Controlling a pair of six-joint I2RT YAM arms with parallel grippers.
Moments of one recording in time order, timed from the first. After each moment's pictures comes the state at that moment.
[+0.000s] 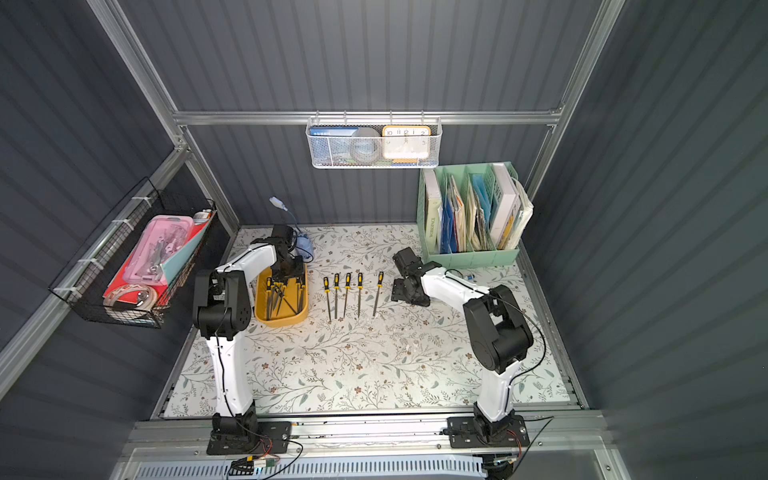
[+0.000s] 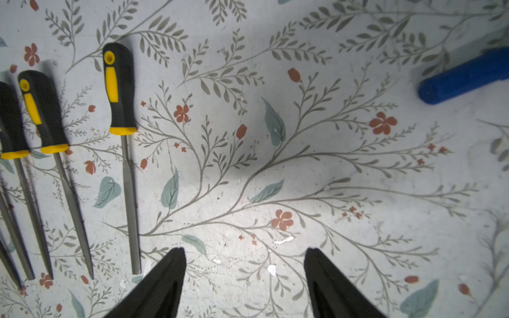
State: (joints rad) left arm -0.04 2.21 1.71 -0.71 -0.05 -0.21; right arm 0.48 1.86 1.29 -0.61 0.07 0.63
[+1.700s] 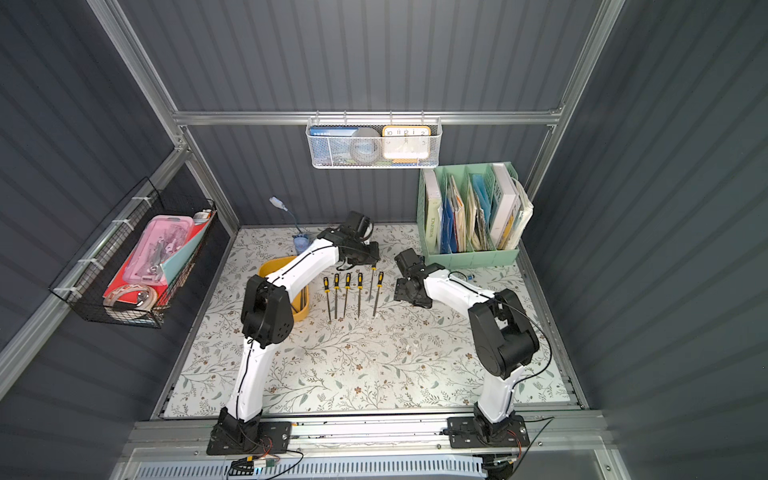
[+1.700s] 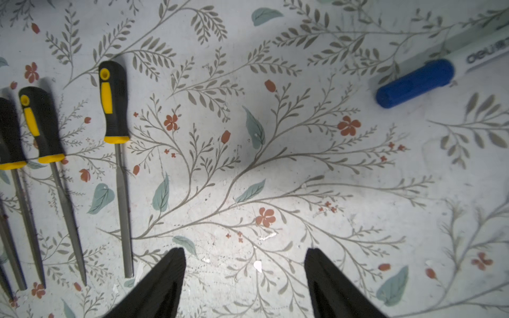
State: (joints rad) left arm -0.52 2.36 2.15 -0.73 0.12 -0.45; right arm 0.48 1.80 1.25 -0.60 0.13 0.63
